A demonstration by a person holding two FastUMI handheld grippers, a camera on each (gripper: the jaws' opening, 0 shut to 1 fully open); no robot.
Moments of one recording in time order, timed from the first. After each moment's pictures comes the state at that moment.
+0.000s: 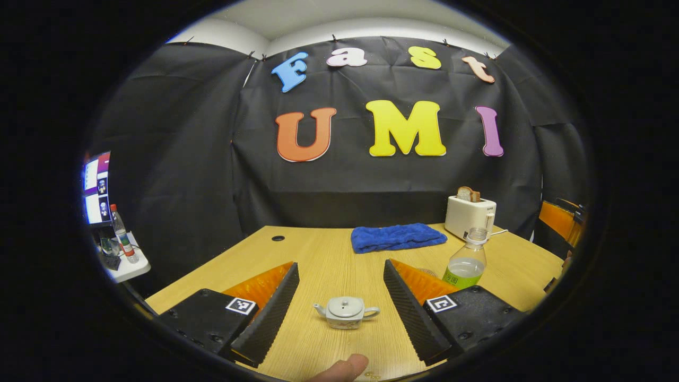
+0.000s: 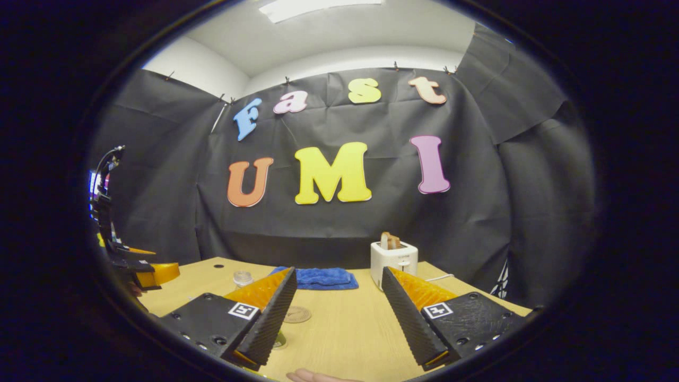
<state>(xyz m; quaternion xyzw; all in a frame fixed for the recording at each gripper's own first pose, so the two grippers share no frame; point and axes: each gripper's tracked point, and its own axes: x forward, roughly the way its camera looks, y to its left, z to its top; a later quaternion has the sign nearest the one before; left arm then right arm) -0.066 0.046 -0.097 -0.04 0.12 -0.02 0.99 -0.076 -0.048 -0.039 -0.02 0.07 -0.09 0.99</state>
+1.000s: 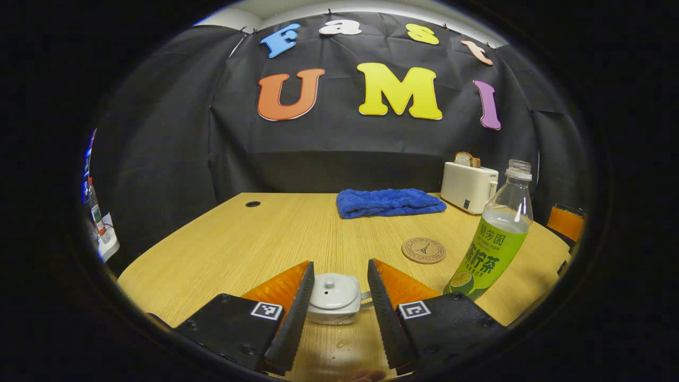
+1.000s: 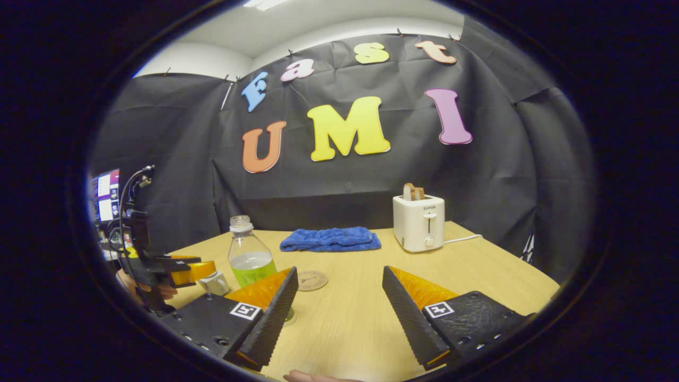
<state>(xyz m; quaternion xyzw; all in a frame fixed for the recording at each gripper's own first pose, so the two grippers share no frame) -0.027 0.016 -0.193 -0.05 0.19 -0.07 0.98 -0.073 -0.044 -0.123 0.01 0.17 -0.03 0.98</state>
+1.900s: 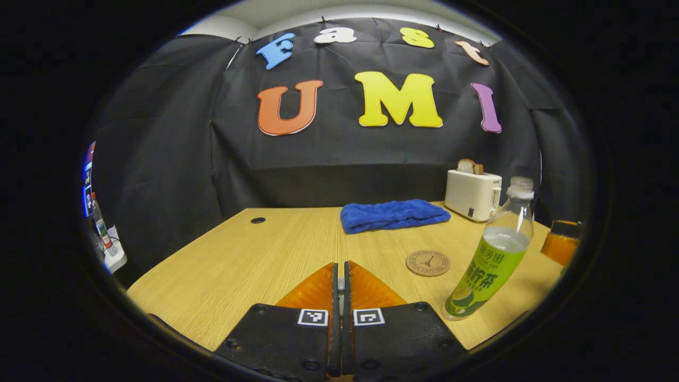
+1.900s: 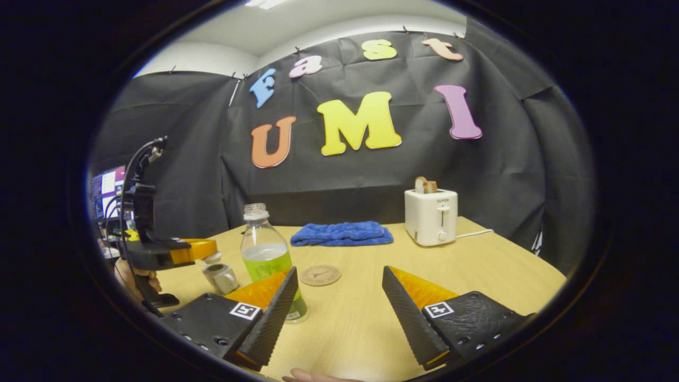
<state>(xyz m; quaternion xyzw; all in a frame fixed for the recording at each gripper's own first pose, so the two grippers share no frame) -0.020 0.020 -0.147 -0.03 0.14 -0.06 0.99 -0.073 -0.017 -0.143 0.02 0.18 0.00 0.98</state>
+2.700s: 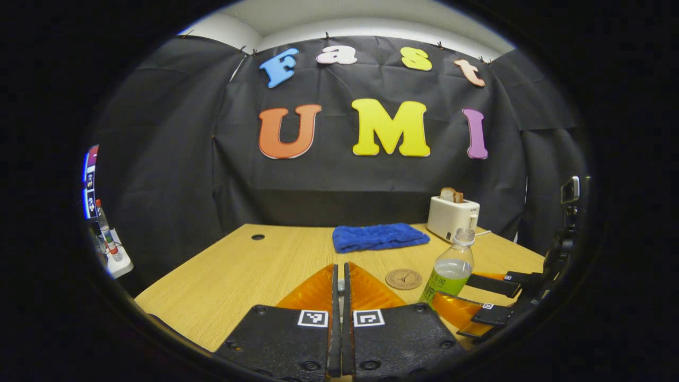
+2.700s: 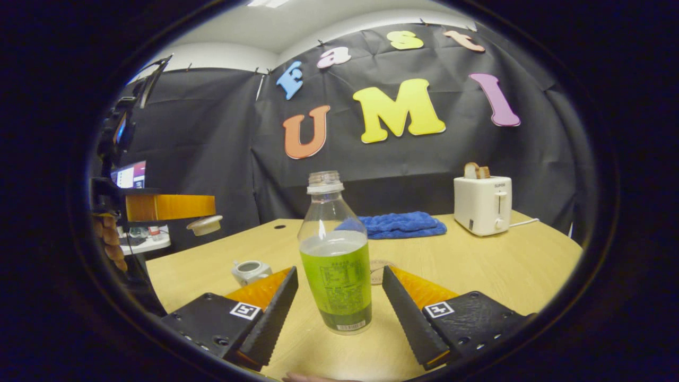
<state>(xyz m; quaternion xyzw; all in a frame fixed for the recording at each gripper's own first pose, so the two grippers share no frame) -0.063 0.031 -0.094 -0.04 0.12 -0.07 0.99 -0.035 0.063 -0.194 0.02 0.19 0.07 0.98</state>
